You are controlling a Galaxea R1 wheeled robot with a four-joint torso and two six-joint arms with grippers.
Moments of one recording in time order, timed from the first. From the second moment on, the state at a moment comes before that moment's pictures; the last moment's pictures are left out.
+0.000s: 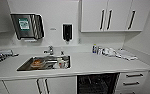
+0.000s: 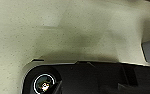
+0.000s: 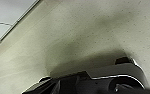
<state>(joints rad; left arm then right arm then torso) 1.49 2.82 -2.42 -0.05 -0.16 -0.03 -1.31 2.59 -2.11 -0.22 -0.08 0.63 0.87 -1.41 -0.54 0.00</state>
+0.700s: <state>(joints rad) 1.48 2.86 -2.52 -0.05 -0.17 -0.03 -1.41 2.72 -2.30 -0.43 0.06 0.63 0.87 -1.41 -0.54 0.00</state>
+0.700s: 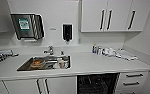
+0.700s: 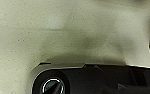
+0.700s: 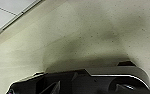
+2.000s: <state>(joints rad) 1.47 2.91 -2.61 -0.05 -0.17 -0.03 -1.47 2.95 -2.60 -0.54 0.11 0.63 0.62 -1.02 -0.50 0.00</state>
